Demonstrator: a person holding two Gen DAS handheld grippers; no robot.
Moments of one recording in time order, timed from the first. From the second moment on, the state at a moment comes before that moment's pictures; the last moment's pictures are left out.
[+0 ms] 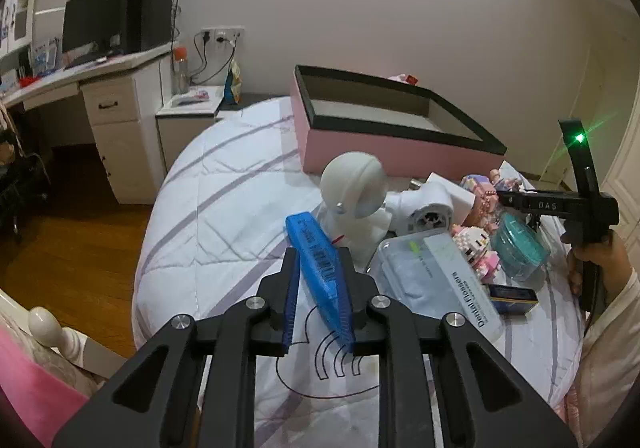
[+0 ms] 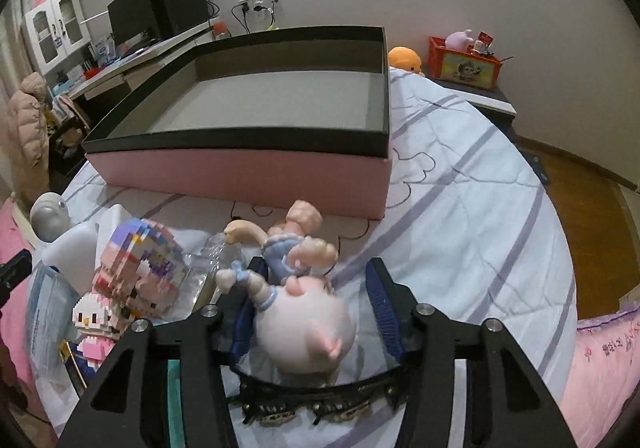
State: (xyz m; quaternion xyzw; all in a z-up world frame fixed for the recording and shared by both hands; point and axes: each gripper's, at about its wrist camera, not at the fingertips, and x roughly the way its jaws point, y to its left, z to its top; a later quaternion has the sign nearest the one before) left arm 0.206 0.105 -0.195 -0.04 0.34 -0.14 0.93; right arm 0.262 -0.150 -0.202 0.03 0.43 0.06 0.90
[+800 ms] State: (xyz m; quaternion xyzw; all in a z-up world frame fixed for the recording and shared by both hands) left arm 0.220 0.094 -0.216 -0.02 0.38 -0.11 0.92; right arm 0.249 -0.149 -0.199 0.04 0.40 0.05 0.91
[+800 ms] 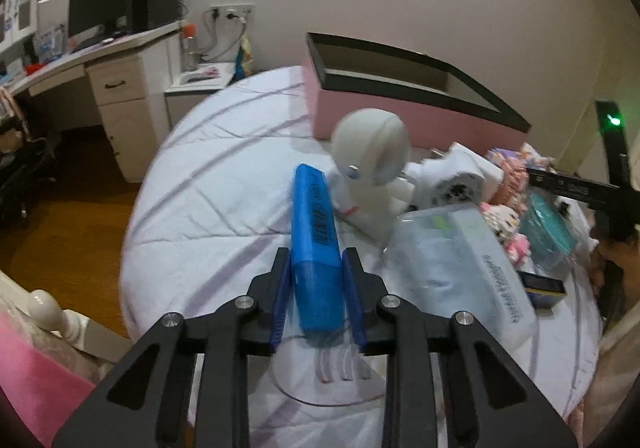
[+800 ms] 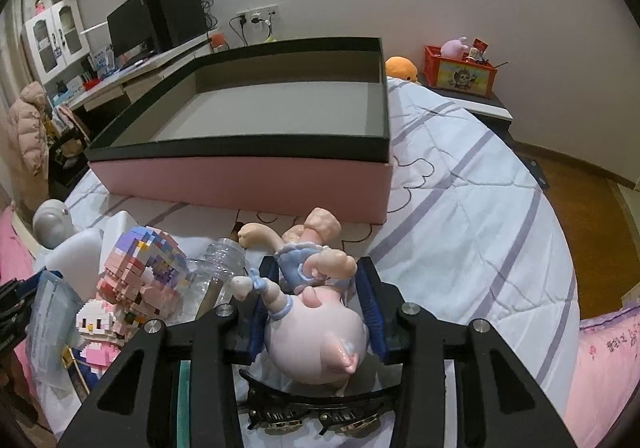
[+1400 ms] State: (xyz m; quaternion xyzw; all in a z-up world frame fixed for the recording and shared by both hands) left arm 0.222 0.101 -0.217 -0.03 0.39 -0.11 0.91; right arm 0.227 -0.151 -0.181 0.06 0.37 0.06 0.92
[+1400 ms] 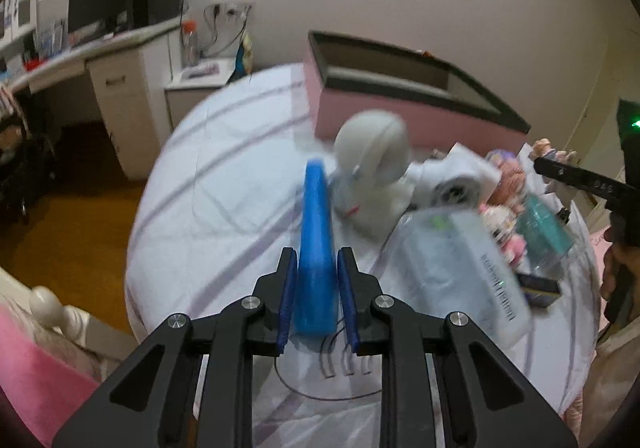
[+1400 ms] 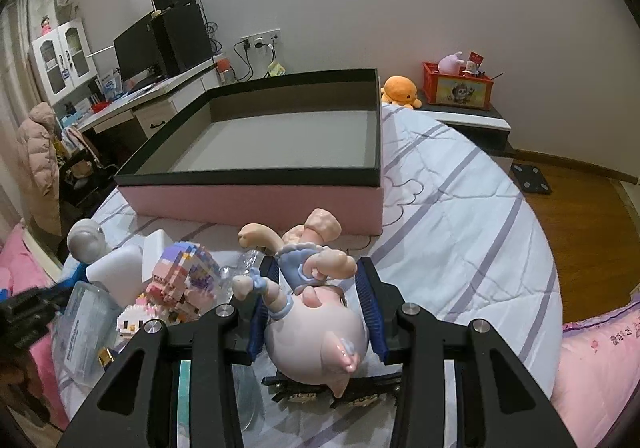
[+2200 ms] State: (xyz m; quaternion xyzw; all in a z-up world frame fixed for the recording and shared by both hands) left arm 0.240 0.089 -0.154 -0.01 0.31 -0.11 0.94; right arm 0.242 -0.143 -0.153 0.05 0.35 0.07 0.93
